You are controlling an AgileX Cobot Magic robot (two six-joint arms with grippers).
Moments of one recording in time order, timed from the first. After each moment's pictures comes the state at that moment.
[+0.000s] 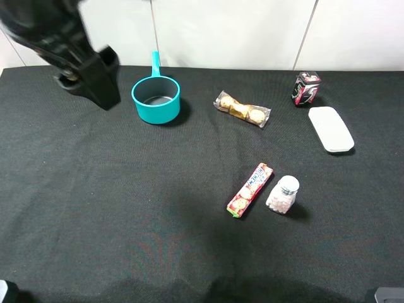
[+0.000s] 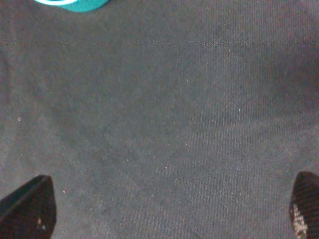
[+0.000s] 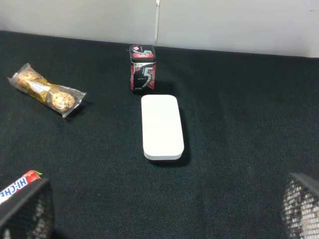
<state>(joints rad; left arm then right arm) -0.74 1.39 -1.30 0.11 1.18 0.01 -0.02 -0.01 -0.50 0.11 1.02 -0.12</state>
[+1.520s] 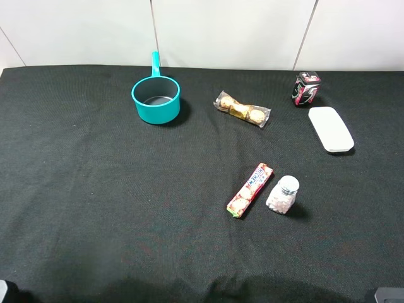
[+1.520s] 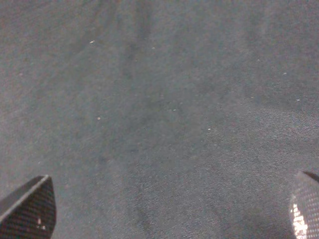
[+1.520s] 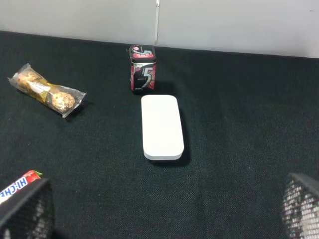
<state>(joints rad) -0.31 0.54 -0.69 0.02 1.03 0.07 -0.02 -0.01 -0.50 0.11 1.02 -0.12</state>
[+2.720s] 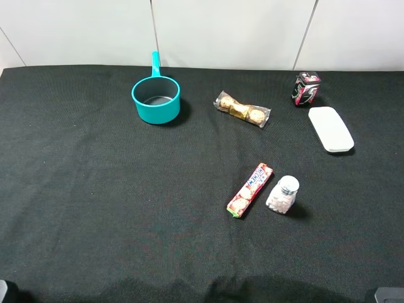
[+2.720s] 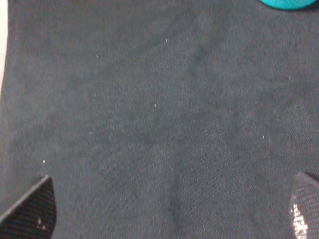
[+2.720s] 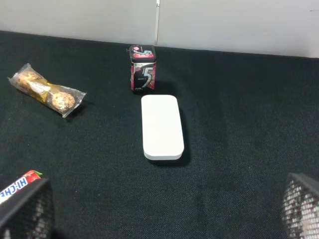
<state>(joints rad) -0.01 0.03 -0.49 -0.02 1.07 0.15 -0.02 -0.01 -0.50 0.11 1.02 -0.12</state>
